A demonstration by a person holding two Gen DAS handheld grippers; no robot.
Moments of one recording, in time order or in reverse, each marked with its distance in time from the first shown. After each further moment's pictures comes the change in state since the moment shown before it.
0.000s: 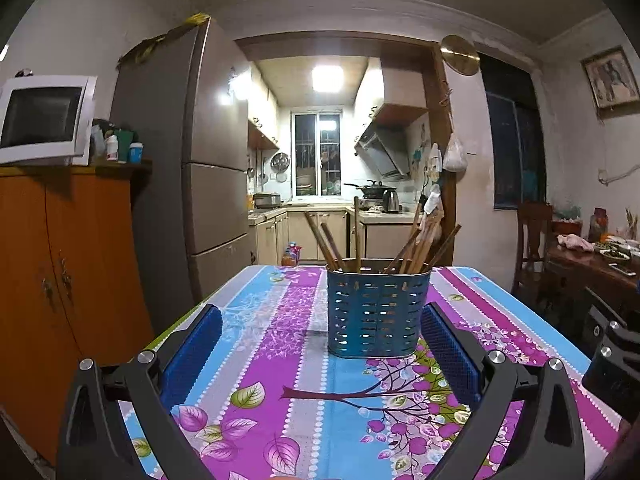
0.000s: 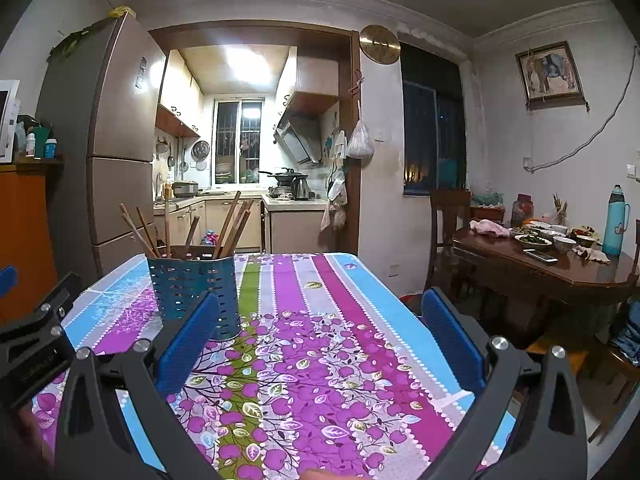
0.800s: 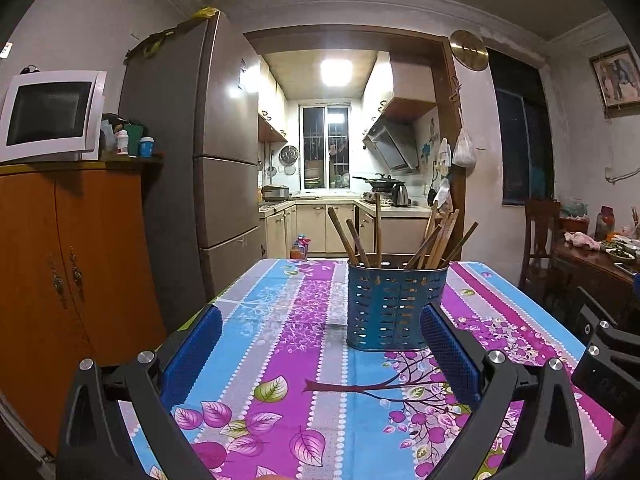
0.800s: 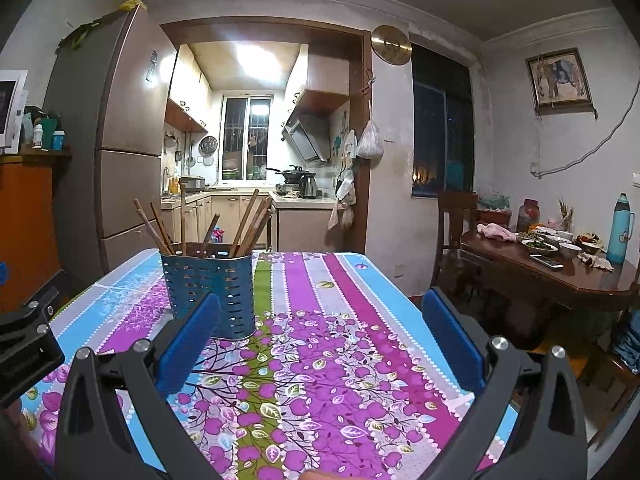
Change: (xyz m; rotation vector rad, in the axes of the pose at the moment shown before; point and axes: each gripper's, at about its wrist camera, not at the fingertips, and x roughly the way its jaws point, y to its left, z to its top) left arm -0.008 0.020 0.008 0.003 0.019 0.030; right arm -0.008 0.019 0.003 -0.026 0.004 0.026
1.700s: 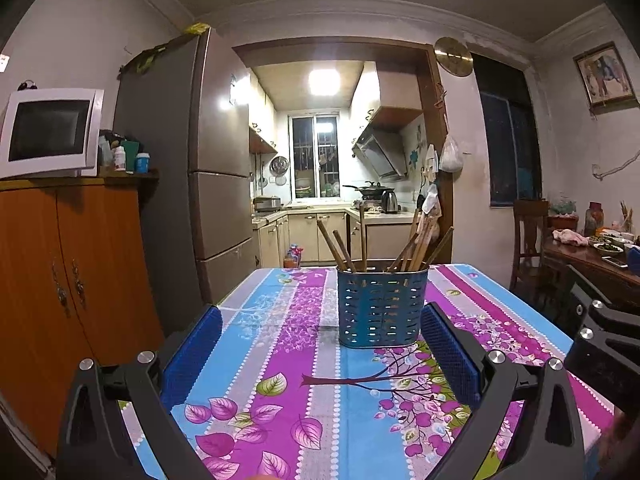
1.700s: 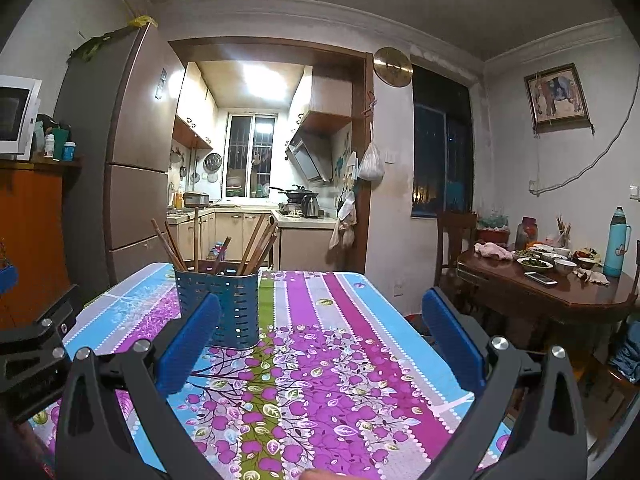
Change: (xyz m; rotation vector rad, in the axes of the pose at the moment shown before) left arm -0.045 -0.004 -0.001 0.036 -0.041 -0.030; right arm -0.039 -0.006 0.008 -0.013 -0.072 0.007
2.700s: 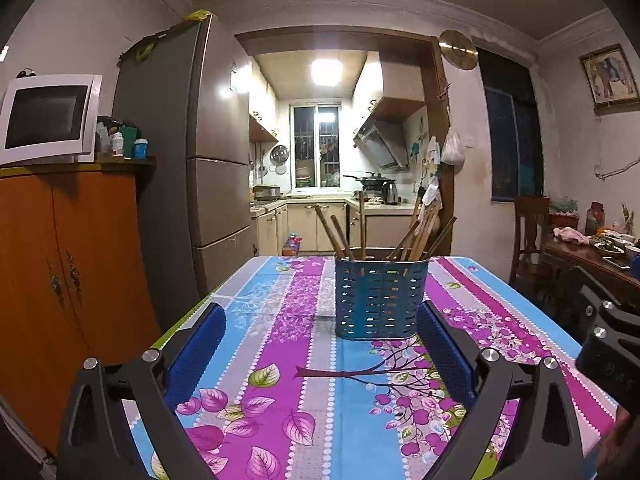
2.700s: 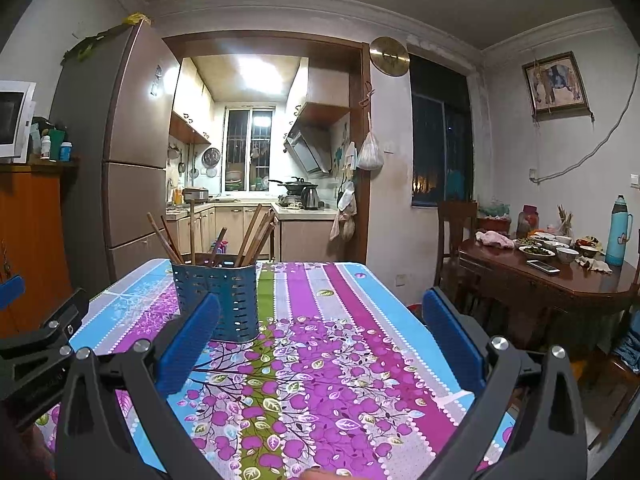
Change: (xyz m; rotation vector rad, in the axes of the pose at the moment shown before) left arm 0.018 0.000 -0.004 -0.025 0.057 0.006; right arm 0.009 -0.006 -0.002 0.028 0.033 0.003
